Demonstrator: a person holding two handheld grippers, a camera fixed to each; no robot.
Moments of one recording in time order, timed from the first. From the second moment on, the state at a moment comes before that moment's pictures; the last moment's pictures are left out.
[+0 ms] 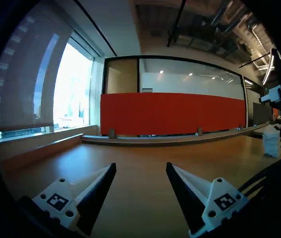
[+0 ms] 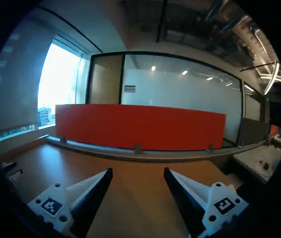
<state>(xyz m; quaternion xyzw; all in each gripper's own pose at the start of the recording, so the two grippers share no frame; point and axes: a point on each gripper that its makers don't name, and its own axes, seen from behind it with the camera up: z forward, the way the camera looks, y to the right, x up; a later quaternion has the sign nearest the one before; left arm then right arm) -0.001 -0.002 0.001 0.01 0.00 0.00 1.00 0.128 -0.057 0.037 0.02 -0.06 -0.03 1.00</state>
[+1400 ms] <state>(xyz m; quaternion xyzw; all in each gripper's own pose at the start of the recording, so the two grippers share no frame) -0.001 0.003 0.002 0.00 0.00 0.00 1.00 0.046 0.008 0.026 -0.01 -0.03 -0.01 1.00</state>
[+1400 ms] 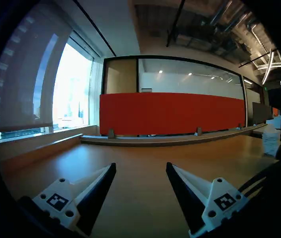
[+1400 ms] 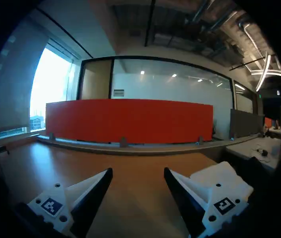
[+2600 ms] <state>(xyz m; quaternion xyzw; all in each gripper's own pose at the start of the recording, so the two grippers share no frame) -0.001 0.003 0.001 0.00 0.00 0.00 1.00 -0.002 0.005 0.005 -0.01 -0.01 0.00 1.00</state>
